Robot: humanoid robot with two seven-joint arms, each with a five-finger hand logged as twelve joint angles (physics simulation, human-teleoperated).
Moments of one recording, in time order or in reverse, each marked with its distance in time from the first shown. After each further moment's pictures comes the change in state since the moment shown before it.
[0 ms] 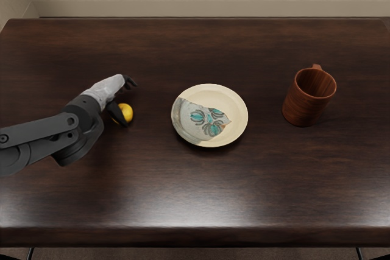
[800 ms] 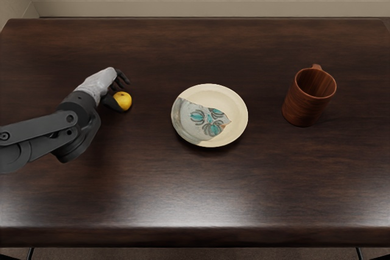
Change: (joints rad) left arm 0.002 -0.007 -0.003 0.043 0.000 0.071 0.000; right arm 0.000 0.000 0.000 0.000 0.000 0.000 0.000
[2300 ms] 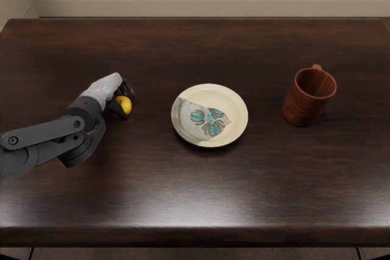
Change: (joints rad) left arm 0.012 -0.032 0.016 0.019 0.013 -0.002 -0.001; right arm -0.002 0.000 0.000 0.000 0.000 0.000 0.000
